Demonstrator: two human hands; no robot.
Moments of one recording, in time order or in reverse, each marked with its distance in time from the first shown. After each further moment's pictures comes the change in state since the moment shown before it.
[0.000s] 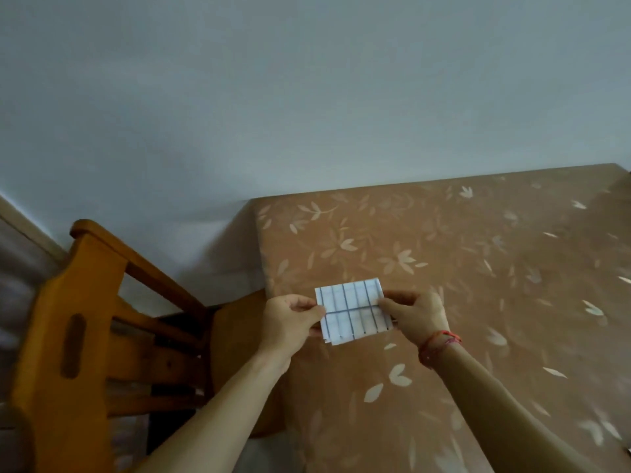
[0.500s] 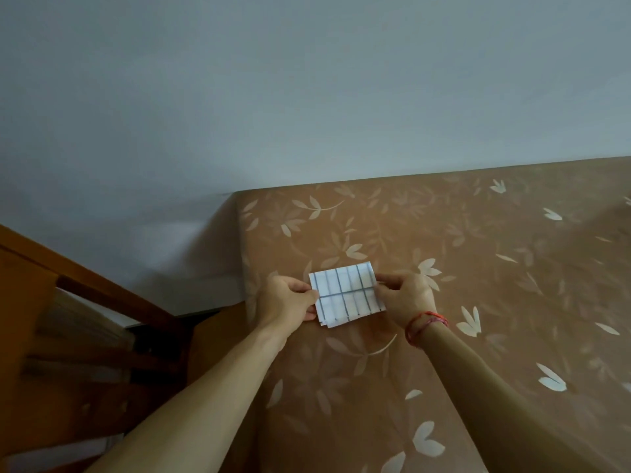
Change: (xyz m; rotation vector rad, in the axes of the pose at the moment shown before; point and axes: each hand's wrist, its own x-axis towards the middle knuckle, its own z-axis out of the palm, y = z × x) left_hand 0.142 -0.023 0.033 0.137 0.052 -0.049; right_hand 0.133 0.029 0.057 -0.197 -0.005 -0.093
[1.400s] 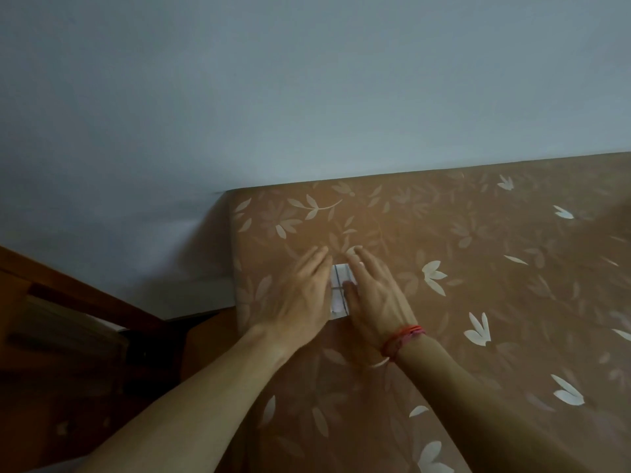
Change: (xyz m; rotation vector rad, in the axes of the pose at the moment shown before) left_hand 0.025 -0.001 0.016 0.861 -0.050 0.849; right_hand 0.002 -0.011 0.031 -0.416 0.082 -0.630
